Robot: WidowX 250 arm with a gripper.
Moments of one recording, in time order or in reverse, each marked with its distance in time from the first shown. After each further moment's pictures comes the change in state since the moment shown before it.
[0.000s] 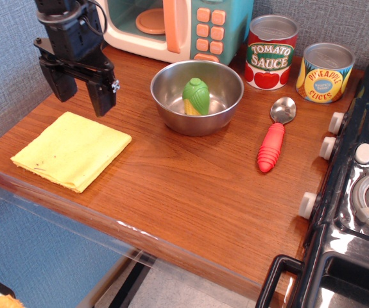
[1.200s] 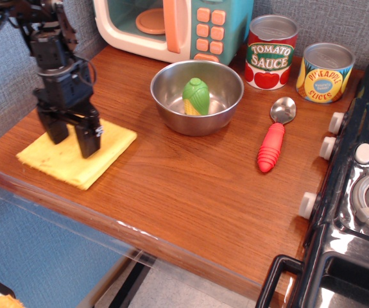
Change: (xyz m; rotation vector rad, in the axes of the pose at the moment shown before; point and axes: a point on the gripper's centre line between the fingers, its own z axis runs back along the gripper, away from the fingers) arm -0.027 0.029 -0.065 -0.049 0.147 -0.013
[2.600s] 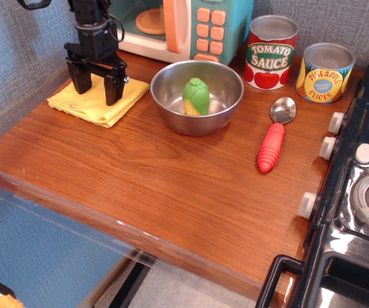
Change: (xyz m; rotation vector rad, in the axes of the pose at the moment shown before) arm 0.106 0.040 0.000 0.082 -0.042 0.029
